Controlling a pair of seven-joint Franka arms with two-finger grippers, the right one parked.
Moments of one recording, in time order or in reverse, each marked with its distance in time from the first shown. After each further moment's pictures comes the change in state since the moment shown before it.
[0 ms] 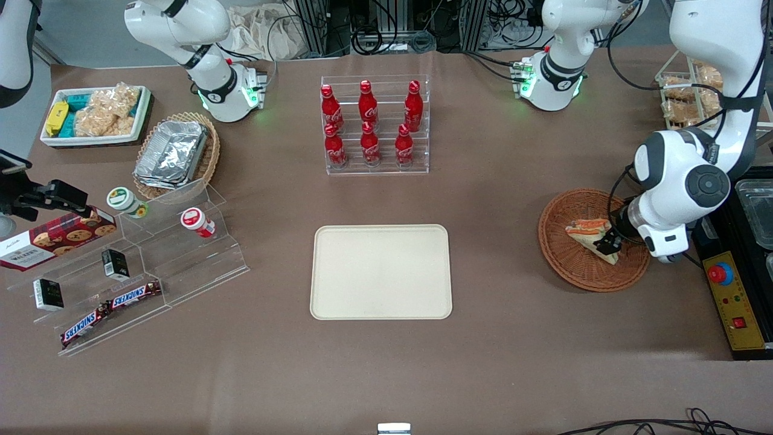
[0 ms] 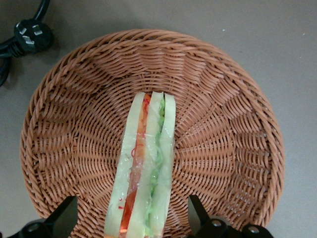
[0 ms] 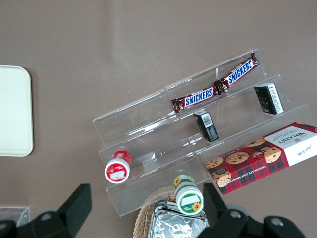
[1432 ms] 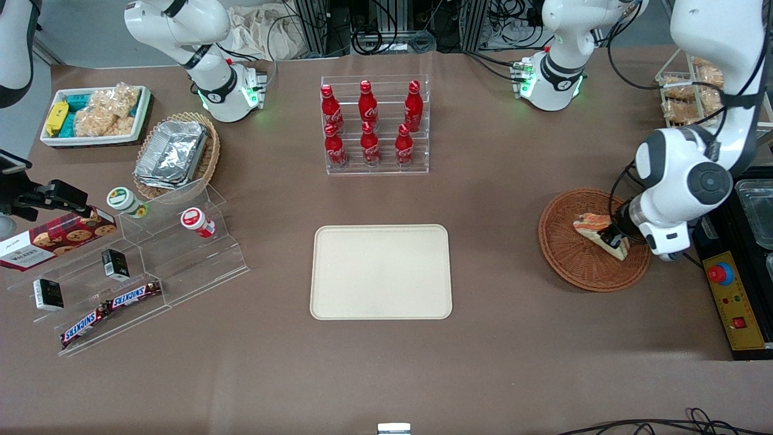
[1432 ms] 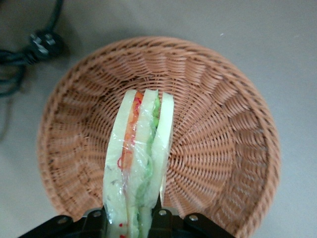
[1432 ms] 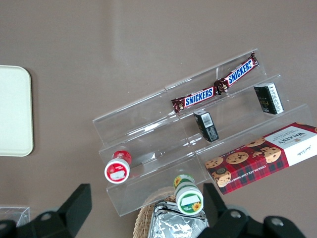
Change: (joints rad) arm 0.004 -0.050 -0.004 0.050 -0.002 -0.117 0.059
